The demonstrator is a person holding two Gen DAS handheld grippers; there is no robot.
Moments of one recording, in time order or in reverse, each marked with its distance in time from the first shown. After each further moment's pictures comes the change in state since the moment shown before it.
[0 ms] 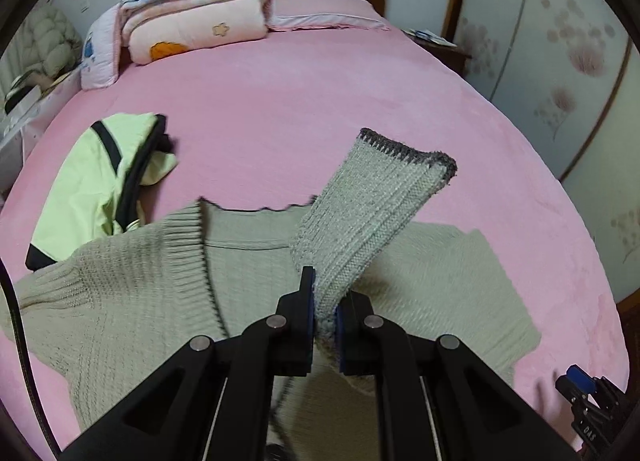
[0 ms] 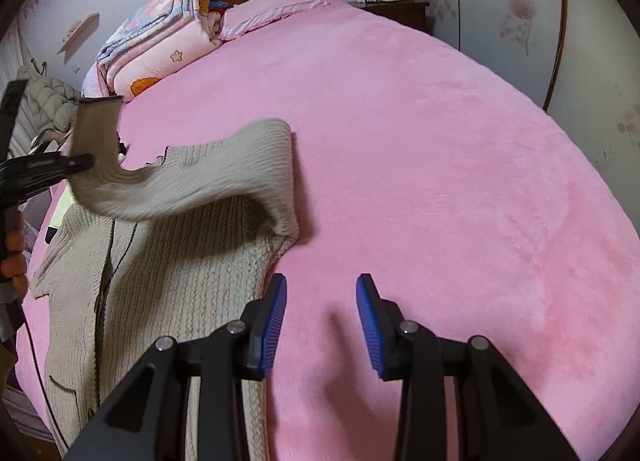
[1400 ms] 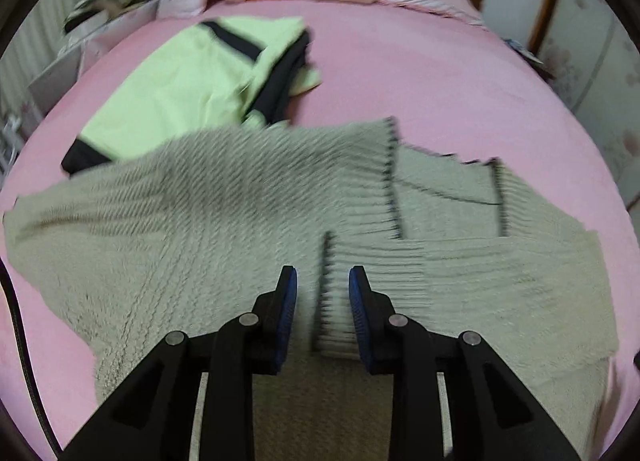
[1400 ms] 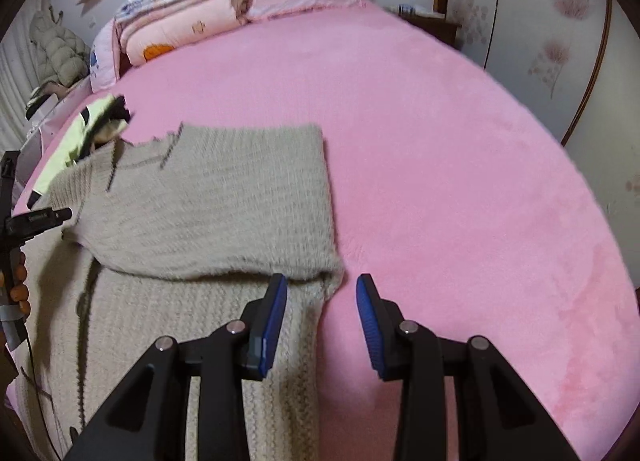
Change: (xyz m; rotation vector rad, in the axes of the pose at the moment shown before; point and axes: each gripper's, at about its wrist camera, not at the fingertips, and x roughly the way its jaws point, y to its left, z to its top) left arm 0.051 0.145 -0.058 -0.182 0.055 0.135; right arm 0.009 0.065 0.021 -0.158 -0.040 -0.070
